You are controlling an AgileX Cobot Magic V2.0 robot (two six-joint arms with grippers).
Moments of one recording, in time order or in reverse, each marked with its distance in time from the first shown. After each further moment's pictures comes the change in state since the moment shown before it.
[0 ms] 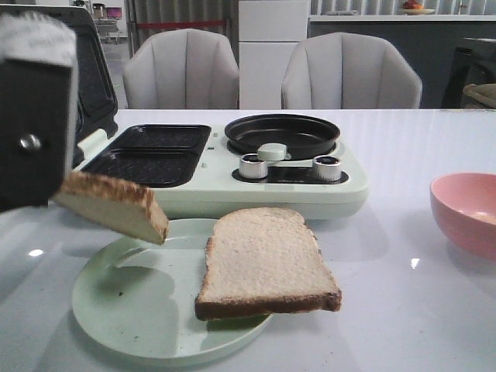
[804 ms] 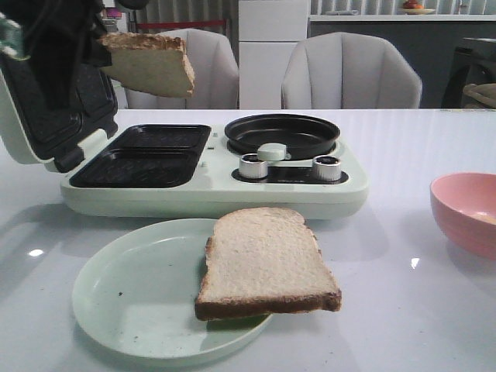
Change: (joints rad) left arm 0.504 0.305 -0.471 0.229 -0.331 0.002; right arm 0.000 0.000 0.000 -0.001 0.000 0.000
